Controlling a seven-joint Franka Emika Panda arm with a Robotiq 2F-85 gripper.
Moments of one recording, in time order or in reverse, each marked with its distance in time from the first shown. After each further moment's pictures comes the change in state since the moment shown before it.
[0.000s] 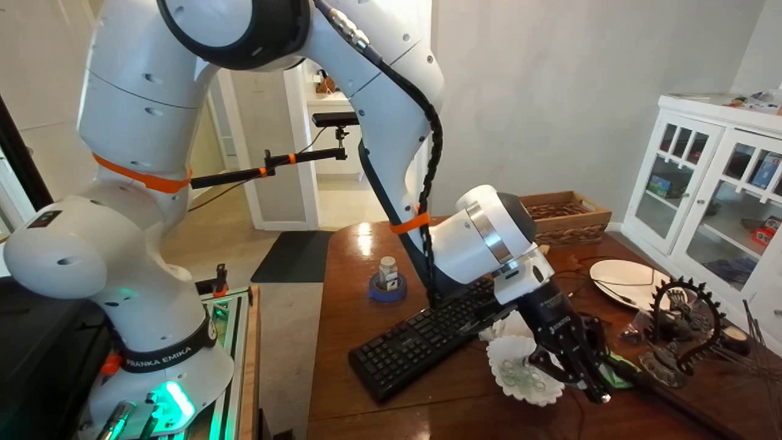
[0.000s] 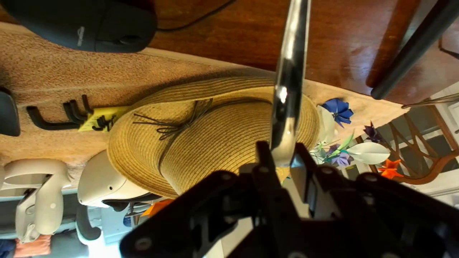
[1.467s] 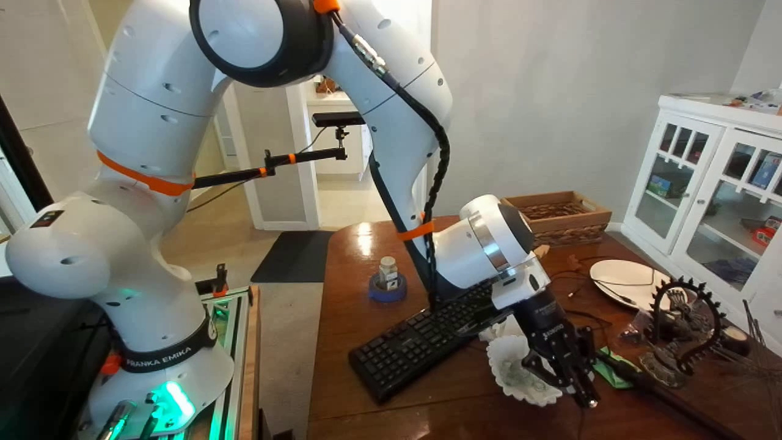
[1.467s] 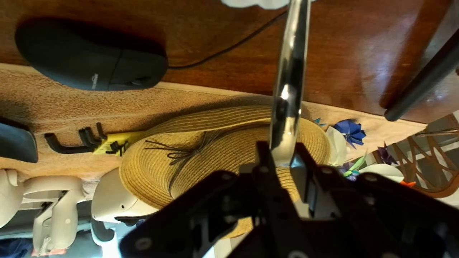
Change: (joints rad) arm 0.023 0.070 0.010 0.040 0.069 -0.034 -0.008
